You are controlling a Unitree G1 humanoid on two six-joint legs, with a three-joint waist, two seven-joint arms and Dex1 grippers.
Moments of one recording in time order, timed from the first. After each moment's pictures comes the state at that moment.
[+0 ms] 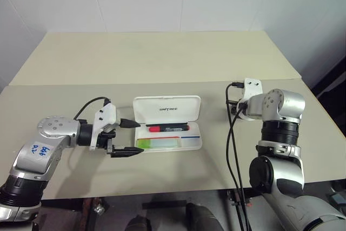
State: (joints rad) left arm -0.36 0.86 0.04 -0.20 -0.41 0.50 -1.16; right arm -1.00 -0.23 -0.38 0.27 0.15 1.46 -0.13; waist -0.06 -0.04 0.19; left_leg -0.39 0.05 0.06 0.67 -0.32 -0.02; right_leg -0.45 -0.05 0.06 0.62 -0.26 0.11
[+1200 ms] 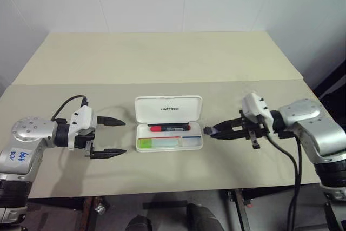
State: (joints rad) left arm -0.29 0.92 0.15 -0.02 -0.42 0.17 -1.31; right arm -0.59 -0.80 0.13 -0.14 0.42 0.44 1.40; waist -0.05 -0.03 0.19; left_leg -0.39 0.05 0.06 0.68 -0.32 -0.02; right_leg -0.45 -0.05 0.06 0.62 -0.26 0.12
